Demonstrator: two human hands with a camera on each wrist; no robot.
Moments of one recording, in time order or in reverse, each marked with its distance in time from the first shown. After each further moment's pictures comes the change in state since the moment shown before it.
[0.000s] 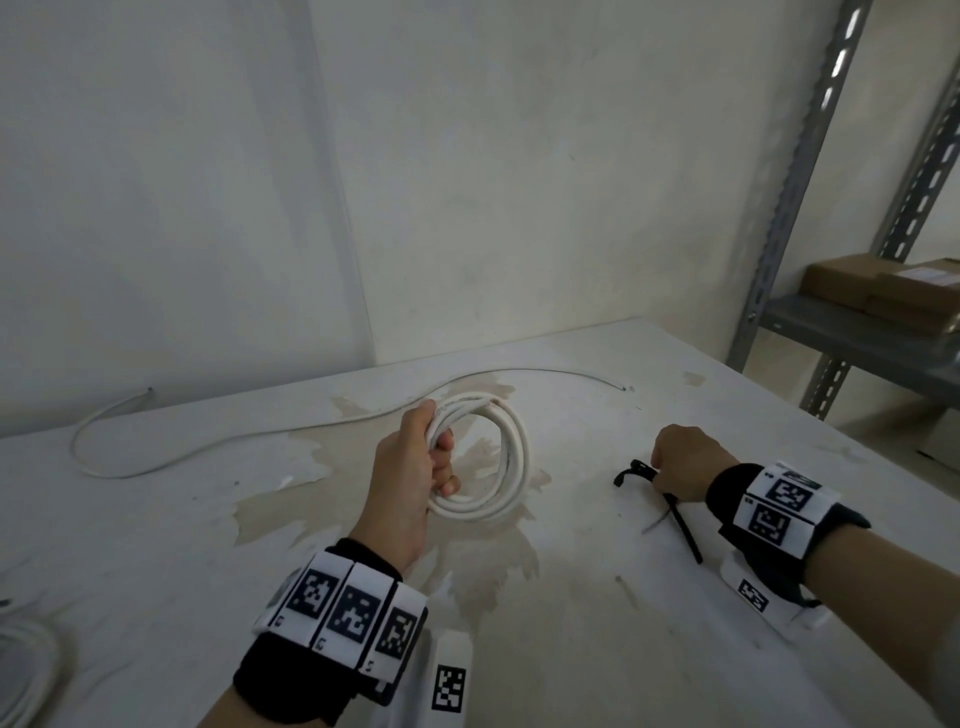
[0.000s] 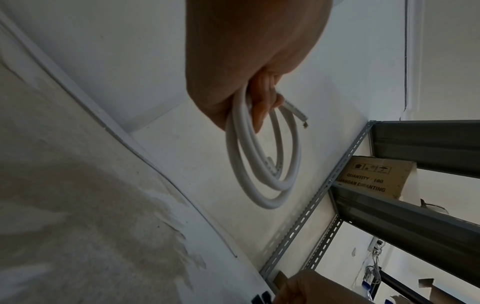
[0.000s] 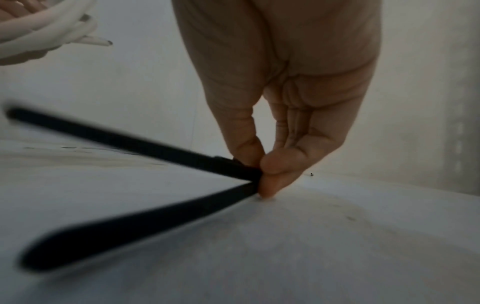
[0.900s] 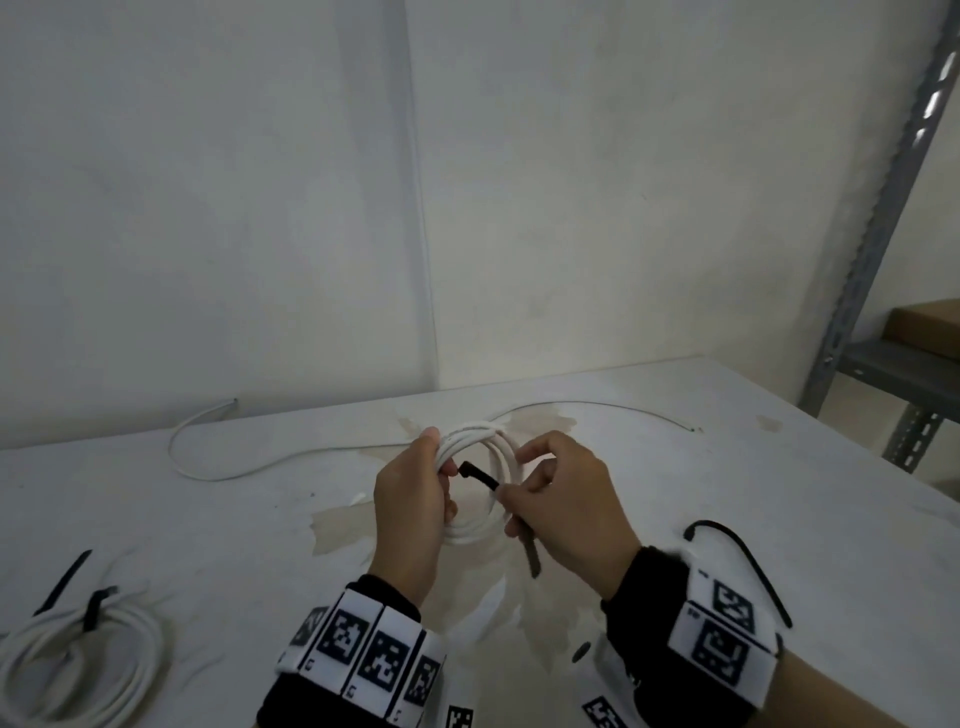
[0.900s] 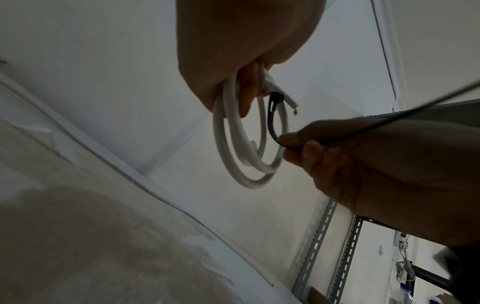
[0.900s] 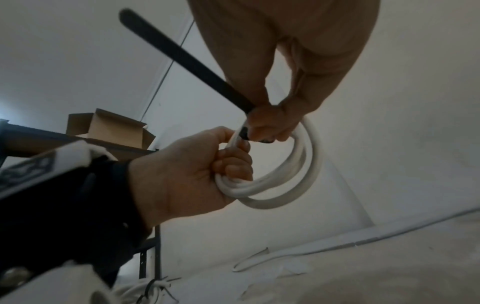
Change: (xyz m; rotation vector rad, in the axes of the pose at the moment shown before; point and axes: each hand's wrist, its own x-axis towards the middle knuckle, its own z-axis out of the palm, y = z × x) left_hand -0.003 0.016 -0.043 0.110 0.325 0.149; right_hand -0.105 -0.168 -0.002 1.122 0.132 -0.462
